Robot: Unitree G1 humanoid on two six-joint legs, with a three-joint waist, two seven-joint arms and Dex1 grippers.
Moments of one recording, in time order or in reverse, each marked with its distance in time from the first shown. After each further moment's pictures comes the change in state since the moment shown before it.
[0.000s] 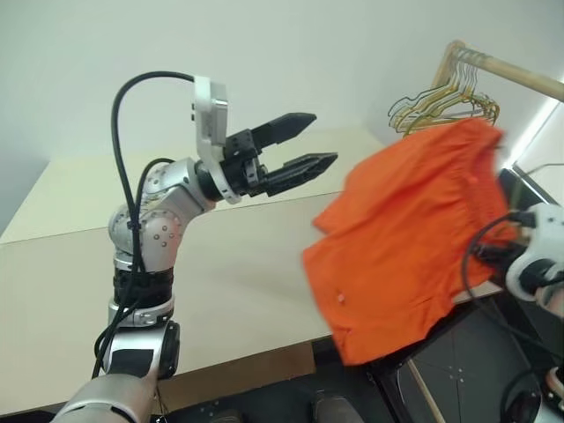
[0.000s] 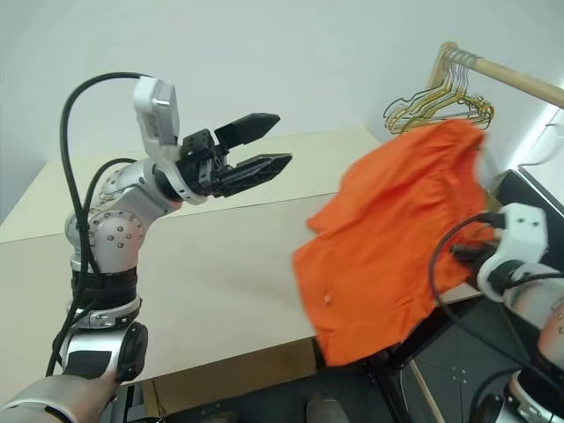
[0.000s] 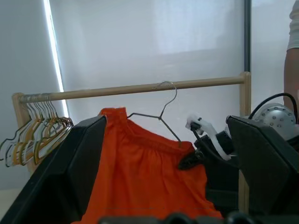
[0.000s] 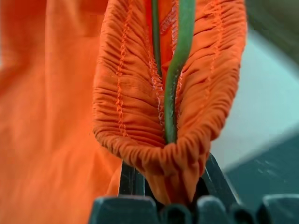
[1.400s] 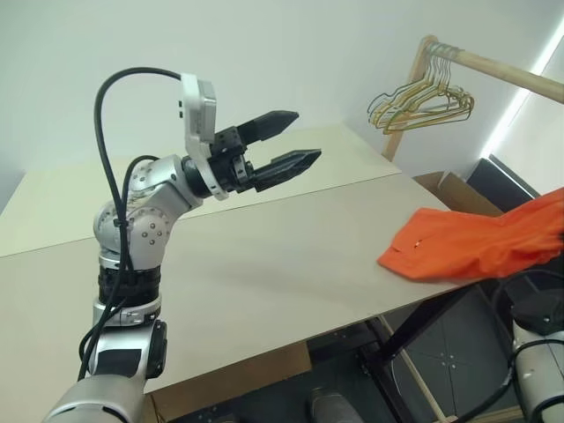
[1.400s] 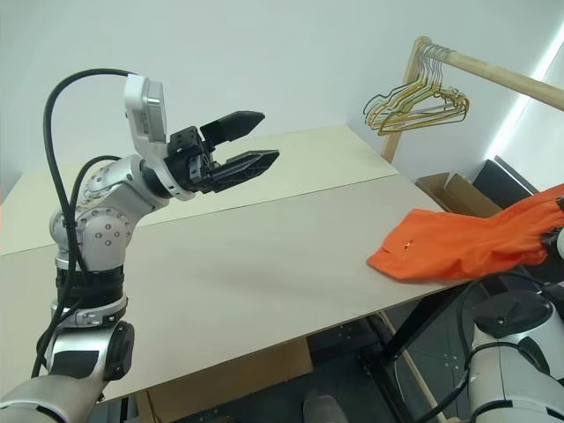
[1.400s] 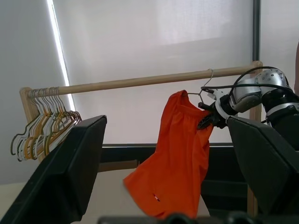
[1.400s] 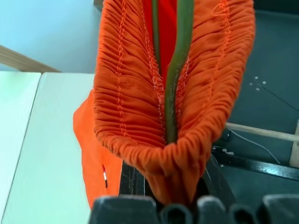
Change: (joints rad) left arm 0.009 0.075 0.007 0.012 0.007 -0.027 0.020; right arm -0.564 -0.107 -0.399 0.649 -0.285 -0.062 -0.430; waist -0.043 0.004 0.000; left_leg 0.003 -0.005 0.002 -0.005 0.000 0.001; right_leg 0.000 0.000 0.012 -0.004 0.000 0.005
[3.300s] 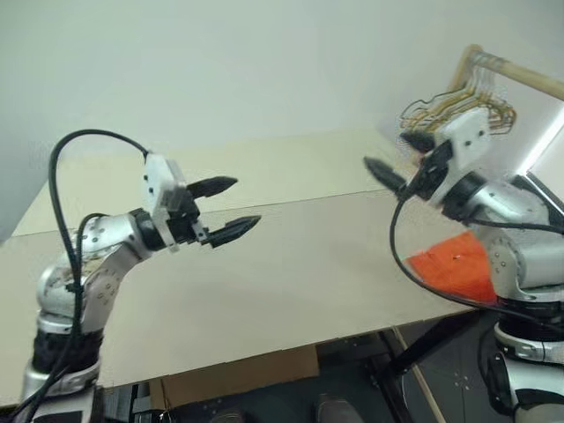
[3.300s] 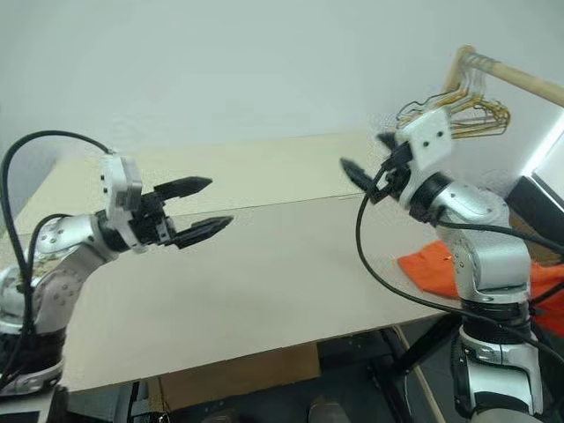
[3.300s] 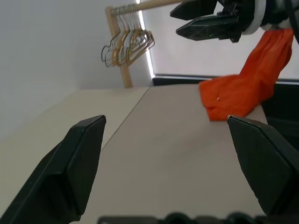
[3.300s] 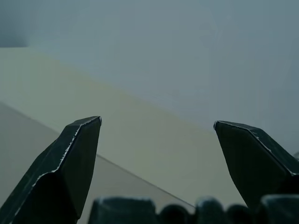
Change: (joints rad) left arm 0.456 0.348 0.059 -0.241 0.102 -0.059 0.006; right arm 0.368 0.044 1.102 -0.452 0.119 -0.983 1.138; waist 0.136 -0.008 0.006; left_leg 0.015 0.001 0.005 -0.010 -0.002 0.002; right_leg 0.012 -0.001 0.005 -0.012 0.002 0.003
